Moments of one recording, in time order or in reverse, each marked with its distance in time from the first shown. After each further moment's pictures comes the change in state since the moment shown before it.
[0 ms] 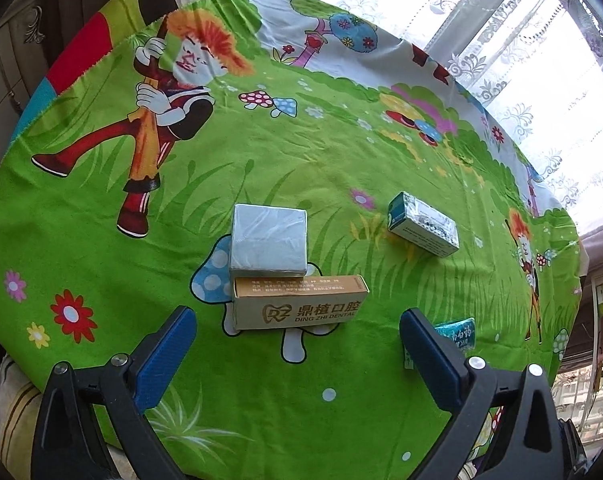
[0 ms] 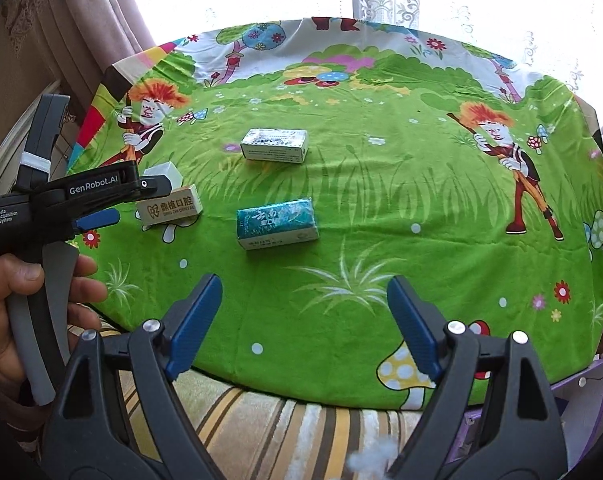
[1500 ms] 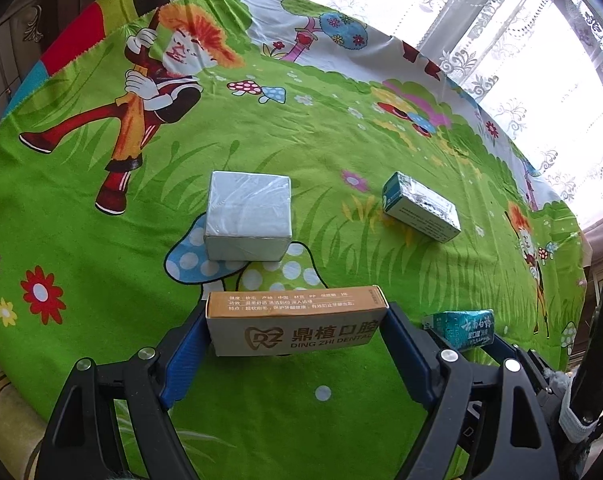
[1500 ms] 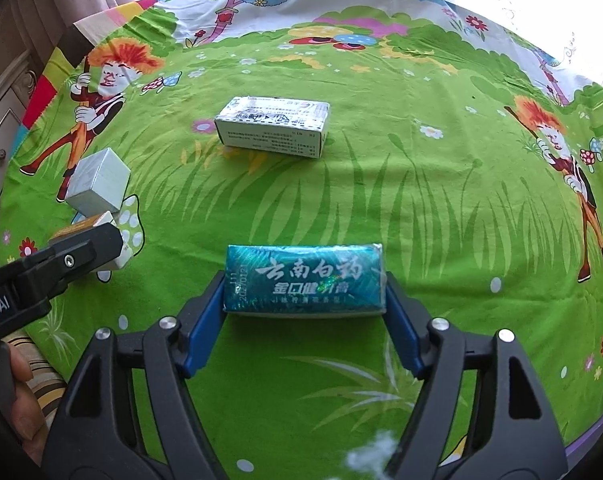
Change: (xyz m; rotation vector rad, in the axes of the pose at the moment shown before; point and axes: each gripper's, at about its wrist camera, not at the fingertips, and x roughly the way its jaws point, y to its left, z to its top) left arm 0.012 -0.009 -0.026 0.028 -0.065 -0.020; right arm 0.100 0.009 0.025 -0.025 0.061 -0.041
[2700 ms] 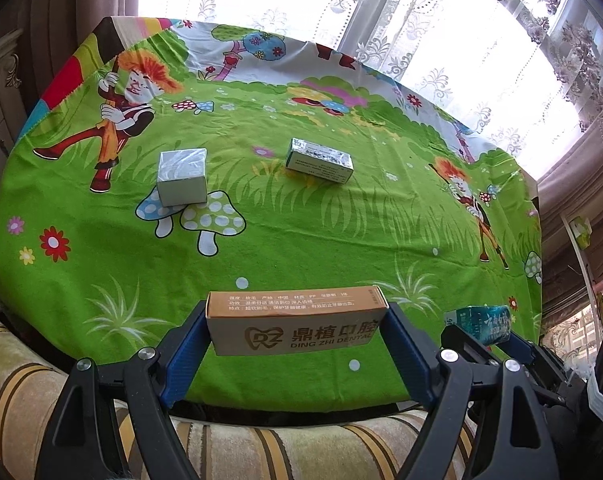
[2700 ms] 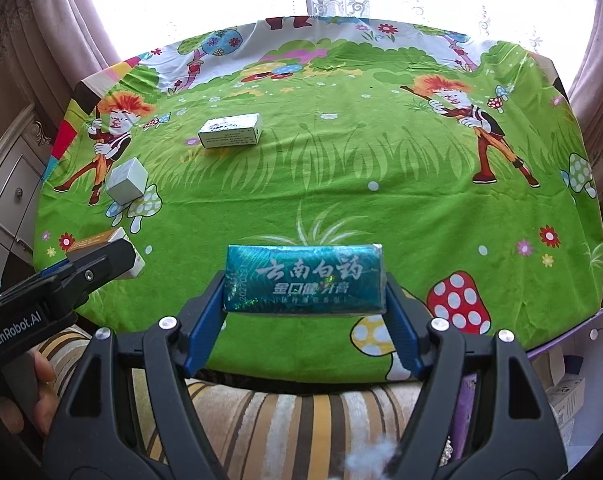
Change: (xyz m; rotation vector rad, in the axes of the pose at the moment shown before) left arm -0.070 -0.045 -0.071 0.166 -0.051 -0.086; right arm -0.110 -0.042 -0.082 0.161 -0.121 -0.030
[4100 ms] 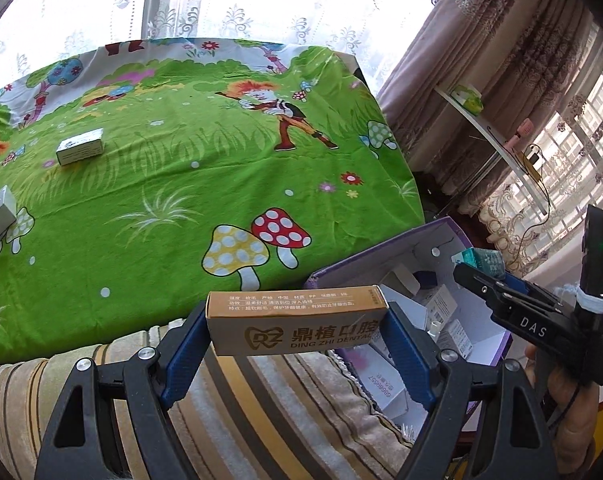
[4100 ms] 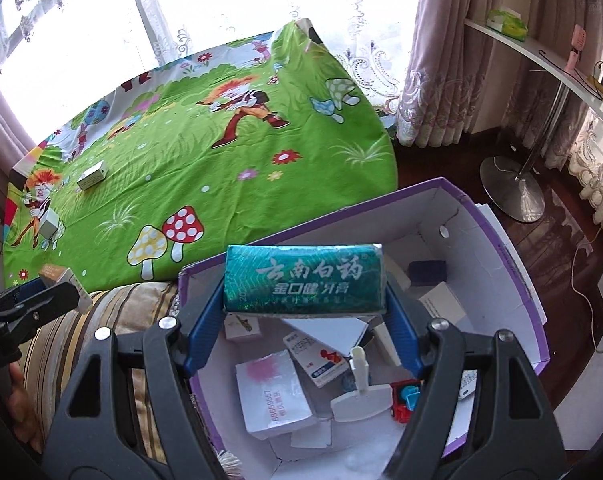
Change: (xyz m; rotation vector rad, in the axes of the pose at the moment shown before) left arm -0.028 -0.182 -0.095 0.437 0.139 -0.280; right arm -0.125 -0.209 -0.106 0.332 -0.069 -0.216
